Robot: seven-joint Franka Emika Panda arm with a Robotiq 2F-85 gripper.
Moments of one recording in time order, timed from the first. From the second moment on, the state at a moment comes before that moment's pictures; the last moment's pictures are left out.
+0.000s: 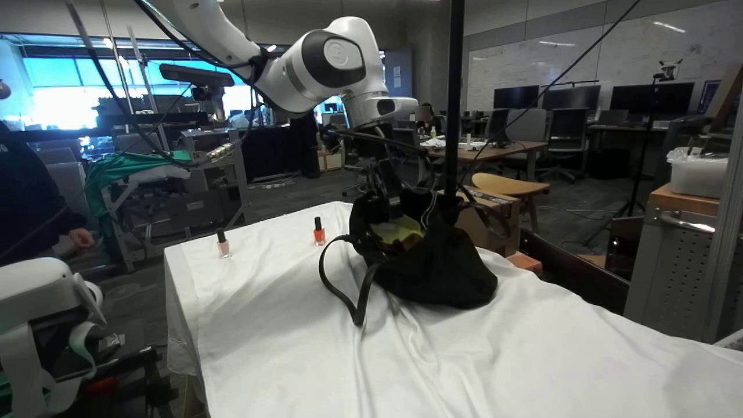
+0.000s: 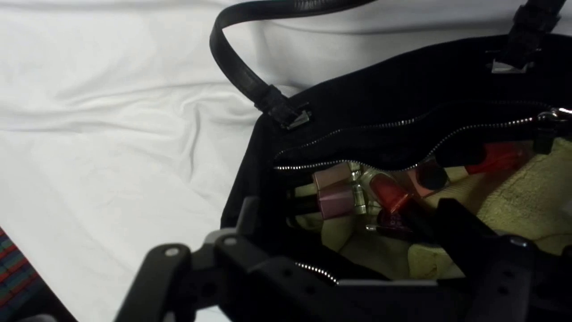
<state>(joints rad) 0.12 0.31 -0.10 -1.83 -0.33 2.17 0.62</state>
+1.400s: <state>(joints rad) 0.16 0.17 0.05 -2.18 -0.23 2.13 0.83</state>
